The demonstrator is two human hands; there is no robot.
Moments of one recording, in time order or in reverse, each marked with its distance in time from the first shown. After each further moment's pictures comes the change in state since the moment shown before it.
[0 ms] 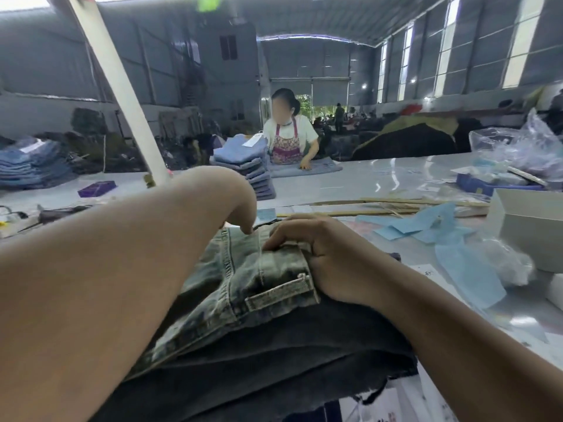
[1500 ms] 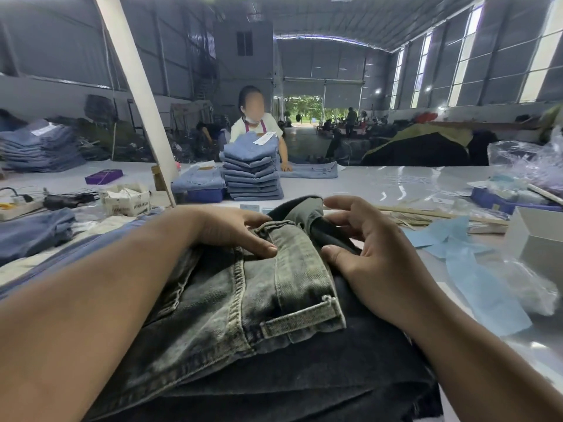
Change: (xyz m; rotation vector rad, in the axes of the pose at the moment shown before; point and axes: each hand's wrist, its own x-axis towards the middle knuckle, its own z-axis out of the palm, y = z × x) left_hand 0.048 -0.058 0.054 -0.543 -0.047 0.401; right_hand -0.004 0.019 -0.004 0.071 0.336 0.207
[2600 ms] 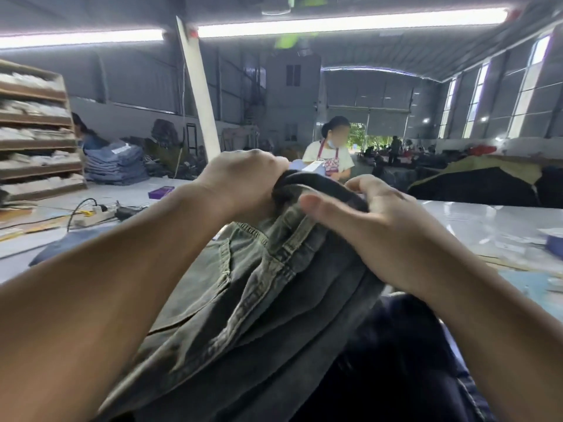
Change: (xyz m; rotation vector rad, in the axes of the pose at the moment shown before) left_hand -0.064 -0.004 -0.072 0.642 0.954 0.121; right_hand 0.064 -0.101 0.014 -0.143 -0.150 0.041
